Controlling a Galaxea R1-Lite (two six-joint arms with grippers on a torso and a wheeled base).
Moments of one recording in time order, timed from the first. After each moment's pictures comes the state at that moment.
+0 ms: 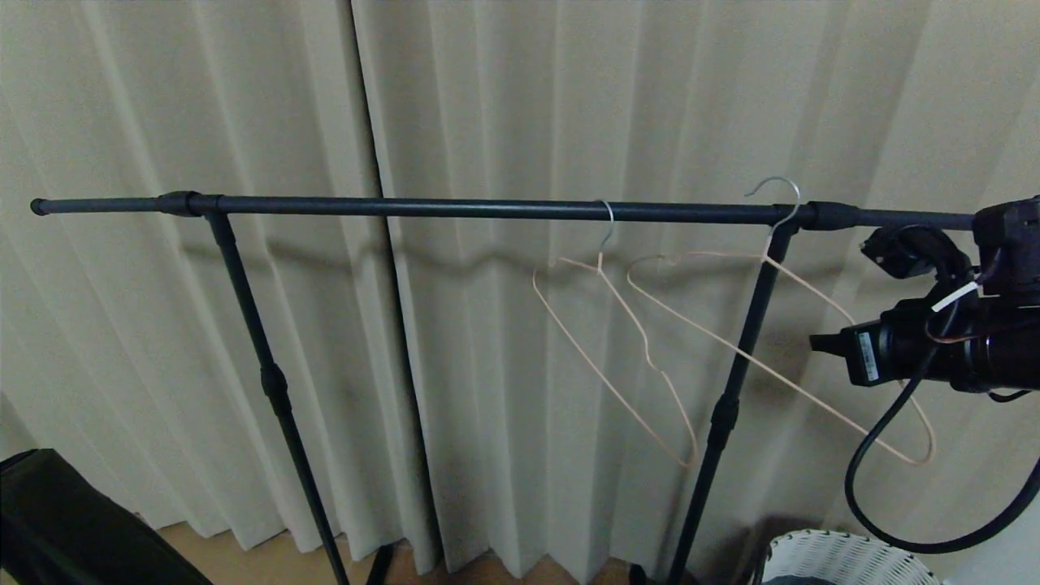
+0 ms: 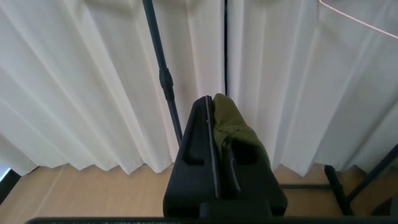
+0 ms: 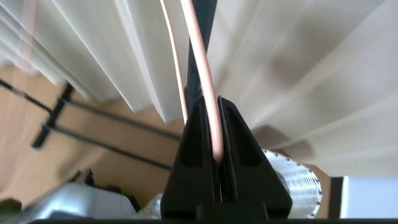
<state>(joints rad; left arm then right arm) -0.40 0.67 -0.37 -0.13 0.39 0.08 0.07 1.55 -0.94 0.01 0.07 -0.07</state>
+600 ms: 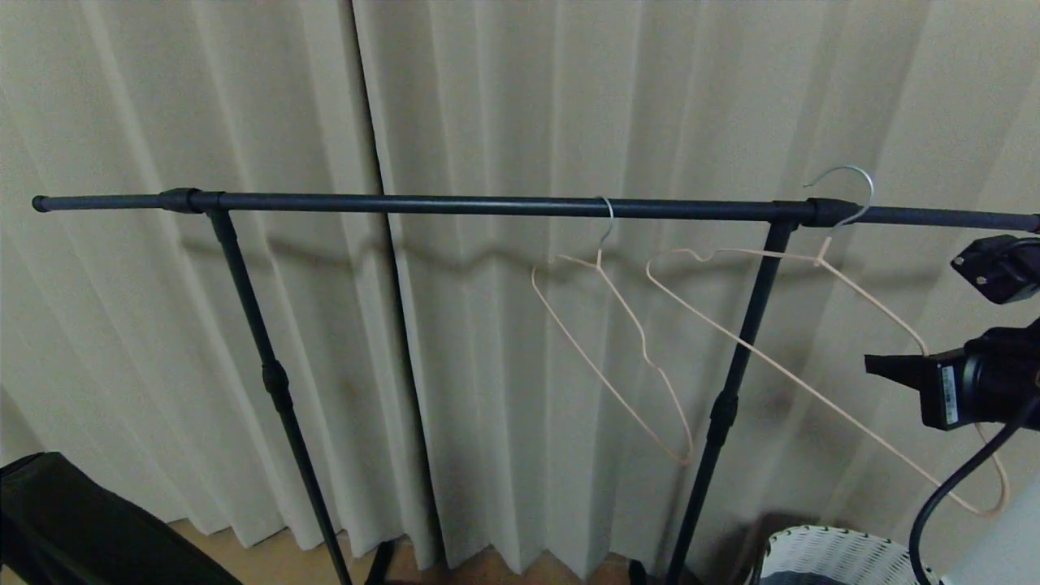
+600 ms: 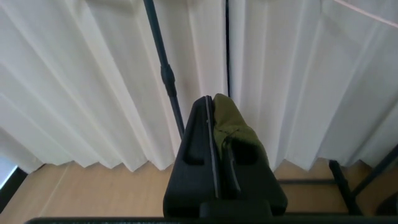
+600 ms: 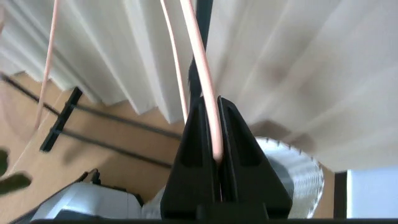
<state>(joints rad) -0.40 0.67 -0.36 -0.13 0.40 0.09 0.07 1.29 -0.76 0.01 0.07 -0.04</state>
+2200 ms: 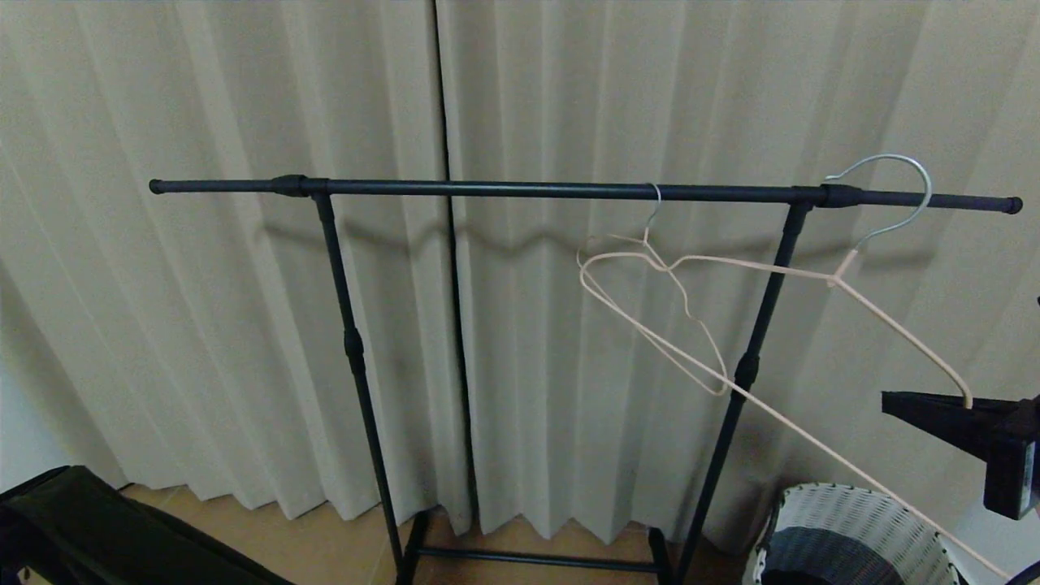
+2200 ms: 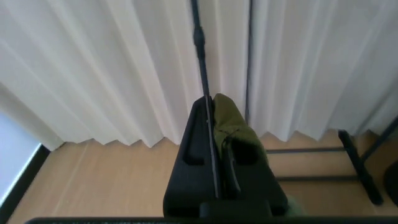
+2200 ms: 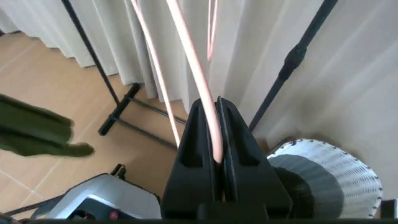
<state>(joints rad) -0.40 0.70 -0.33 -0.14 0.39 0.09 0.25 1.07 -0.63 0.01 0.08 0.00</state>
